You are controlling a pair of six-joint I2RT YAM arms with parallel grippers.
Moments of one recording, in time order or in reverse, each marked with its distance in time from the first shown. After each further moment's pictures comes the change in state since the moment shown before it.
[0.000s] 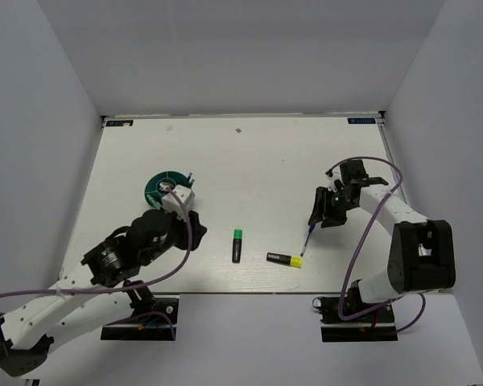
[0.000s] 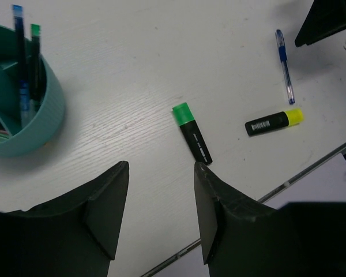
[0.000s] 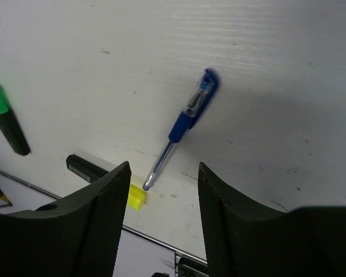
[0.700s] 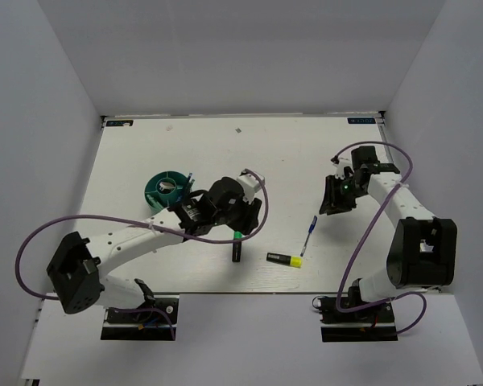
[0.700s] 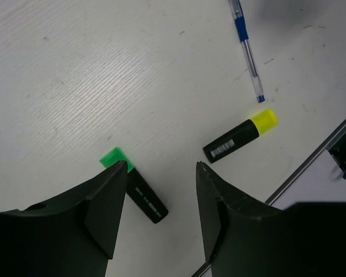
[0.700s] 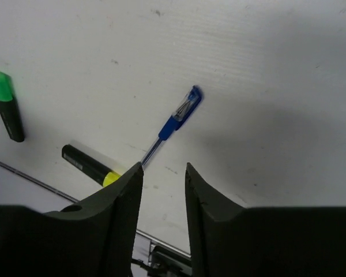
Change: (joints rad) left arm -0.004 0.713 0.235 0.288 0.269 0.083; right arm -0.084 0.037 0.181 -0.132 0.002 -0.186
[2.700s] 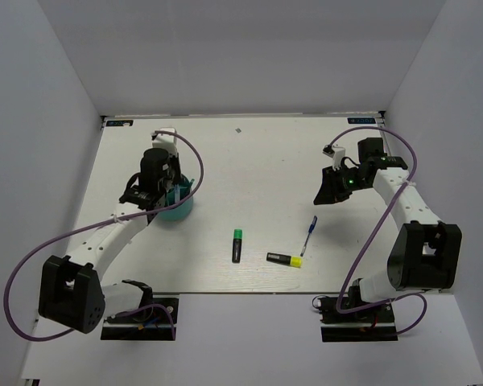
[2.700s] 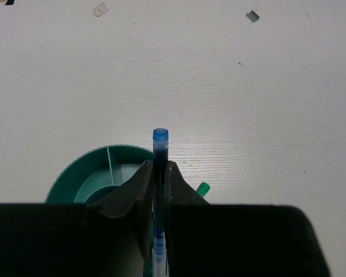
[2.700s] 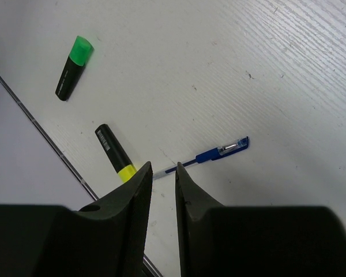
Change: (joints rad) left arm 0.600 -0.144 -0.149 0.299 -0.229 0.115; right arm -0.018 -0.018 0.081 -0.059 -0.344 -0.365
